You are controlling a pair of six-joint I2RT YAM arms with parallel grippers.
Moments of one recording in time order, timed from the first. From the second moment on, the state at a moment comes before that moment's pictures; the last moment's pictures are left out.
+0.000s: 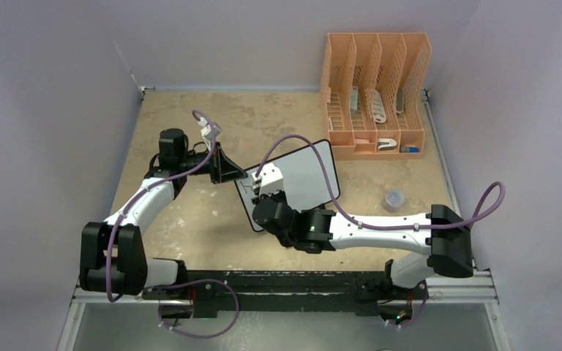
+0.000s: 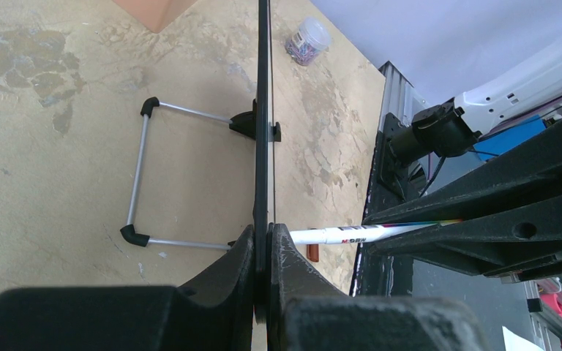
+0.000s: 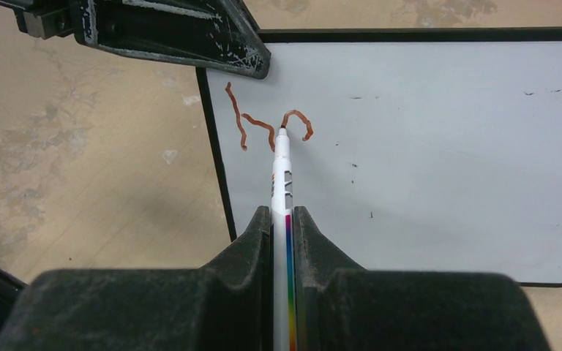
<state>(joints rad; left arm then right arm) -0.09 1.31 0.76 0.07 1.20 -0.15 1.33 1.49 1.08 -0.16 0.79 0.46</state>
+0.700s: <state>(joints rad) -0.09 1.31 0.76 0.07 1.20 -0.15 1.33 1.49 1.08 -0.21 0.79 0.50</state>
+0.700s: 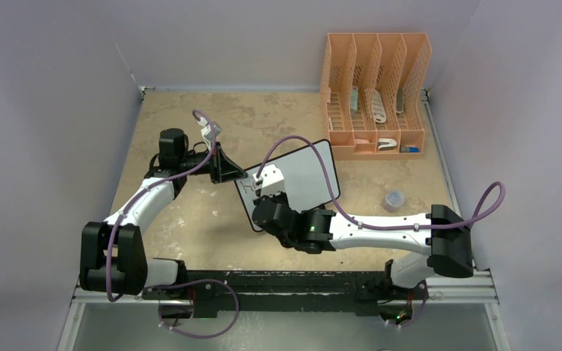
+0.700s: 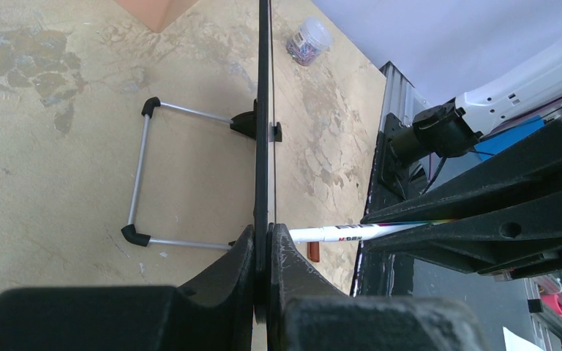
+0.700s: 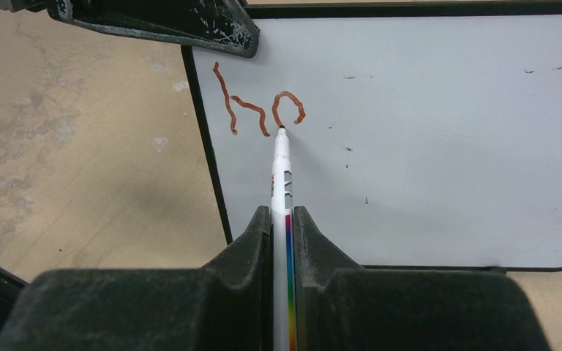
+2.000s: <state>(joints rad) -0.09 1.32 0.76 0.07 1.20 -0.15 1.33 1.49 1.08 -0.23 0.84 0.49</state>
